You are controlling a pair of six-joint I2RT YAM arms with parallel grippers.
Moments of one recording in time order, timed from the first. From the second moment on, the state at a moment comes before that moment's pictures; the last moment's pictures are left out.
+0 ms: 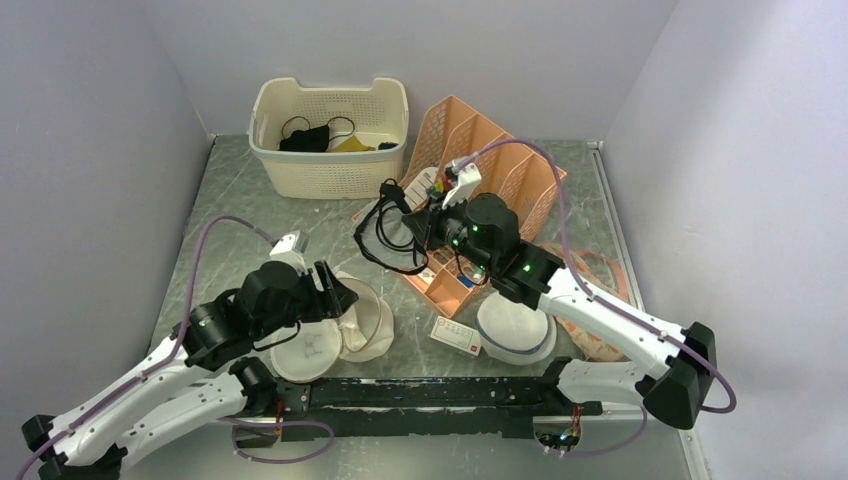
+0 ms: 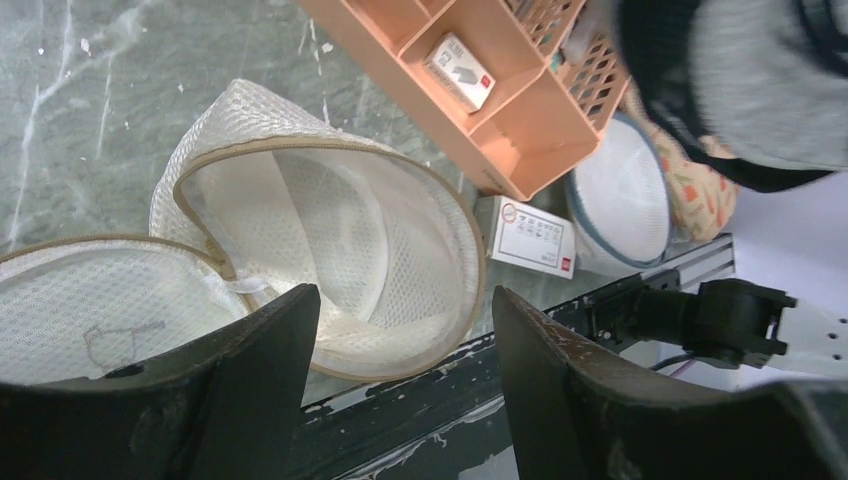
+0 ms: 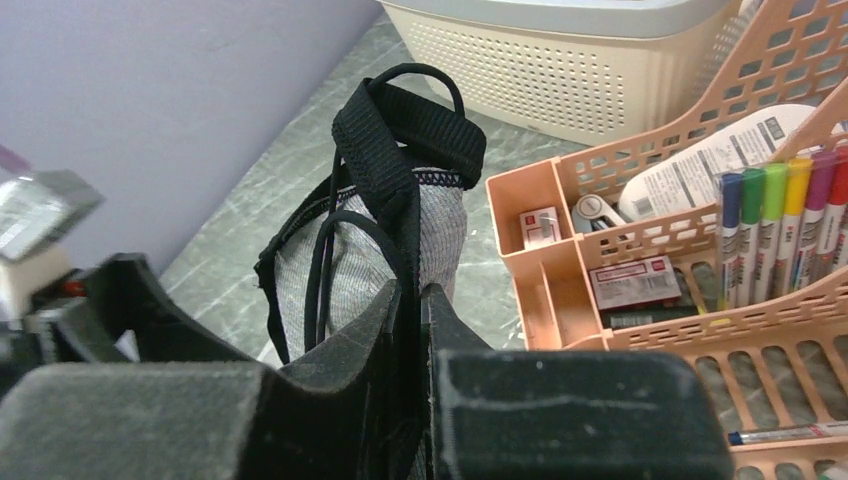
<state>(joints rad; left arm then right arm) -0.87 0.61 0.69 -0.67 -0.20 -0.86 0.88 1.16 1.02 -0.03 0.12 0.41</state>
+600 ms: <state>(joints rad) -0.87 0.53 0.81 -0.75 -0.29 -0.85 0.79 1.65 1.48 0.02 0.36 0.25</state>
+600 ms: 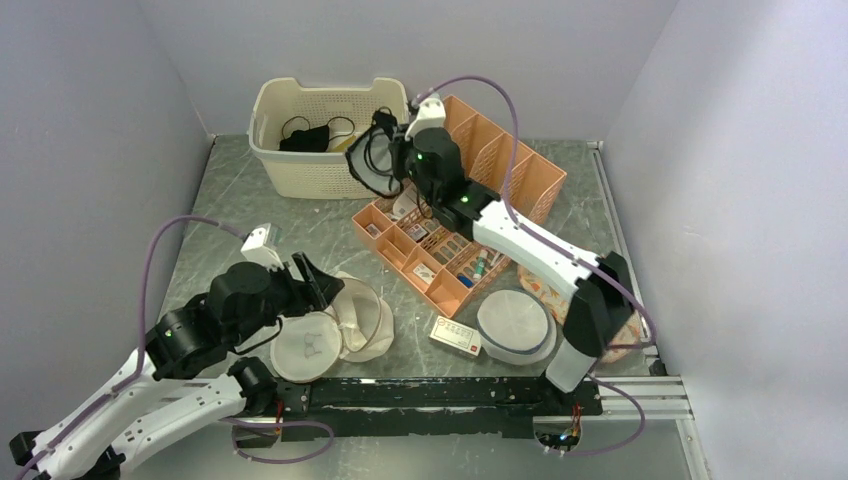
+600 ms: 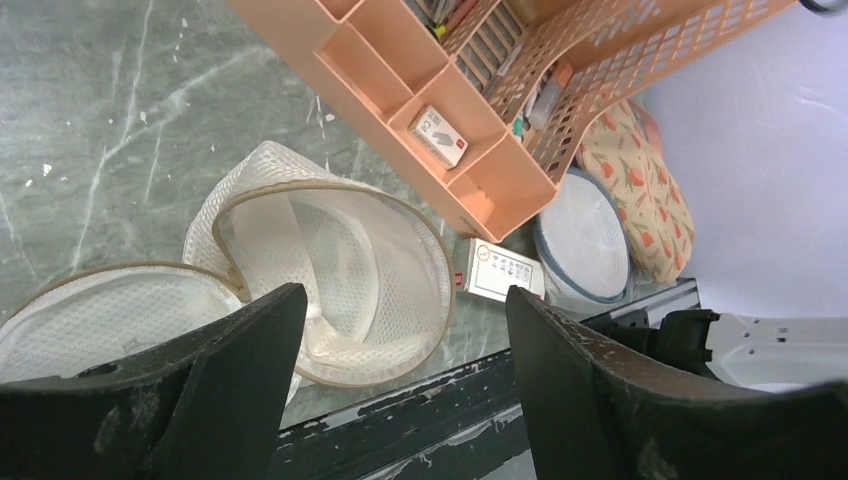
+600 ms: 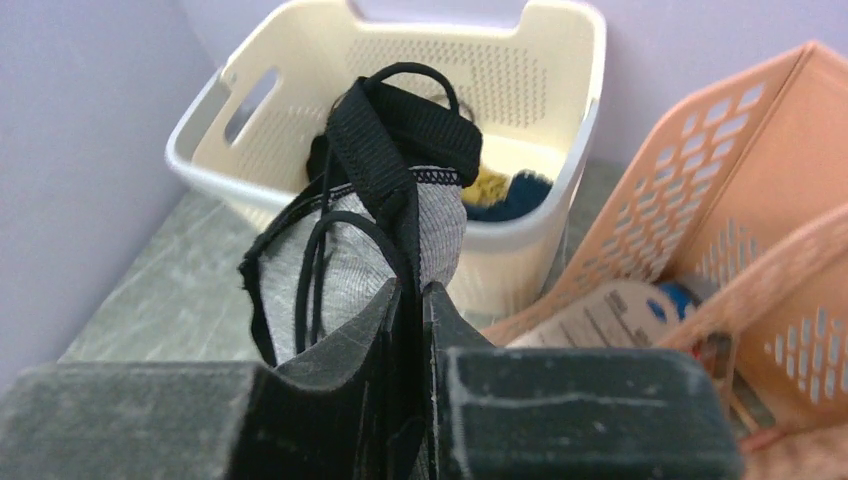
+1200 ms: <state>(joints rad) -0.87 0.48 0.90 -0.87 -0.28 -0.89 0.66 2.50 2.39 0.07 0.36 0.17</state>
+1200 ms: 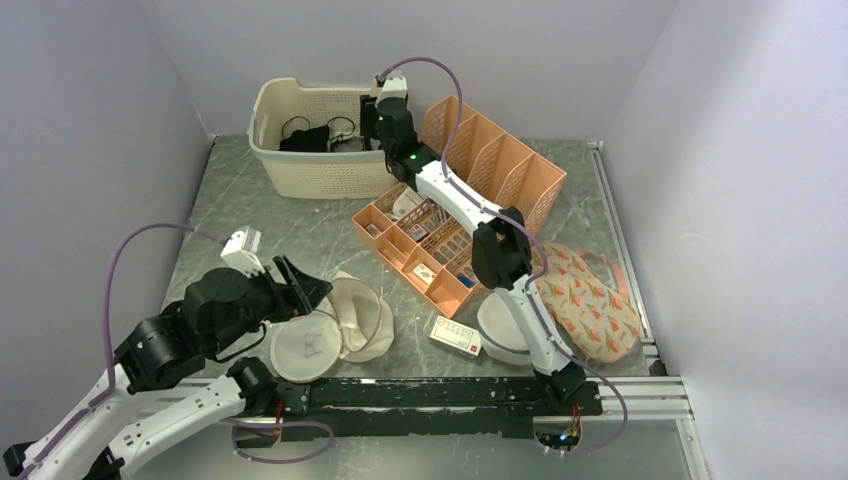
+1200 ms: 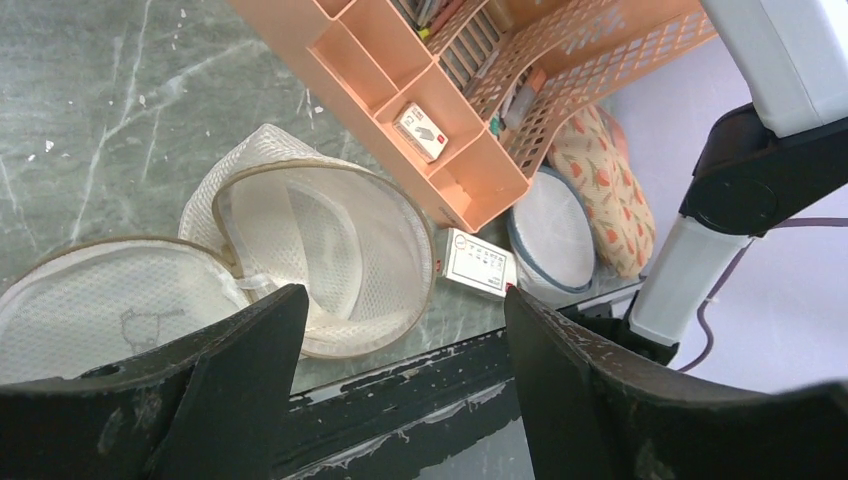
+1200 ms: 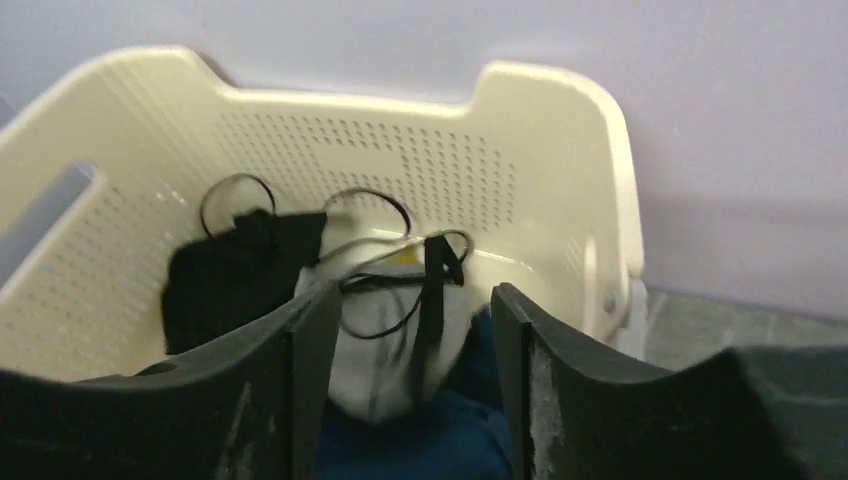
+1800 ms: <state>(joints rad) -0.87 0.53 0.88 -0.89 -0.31 -0.91 0.84 1.63 1.50 -0.12 0.14 0.22</state>
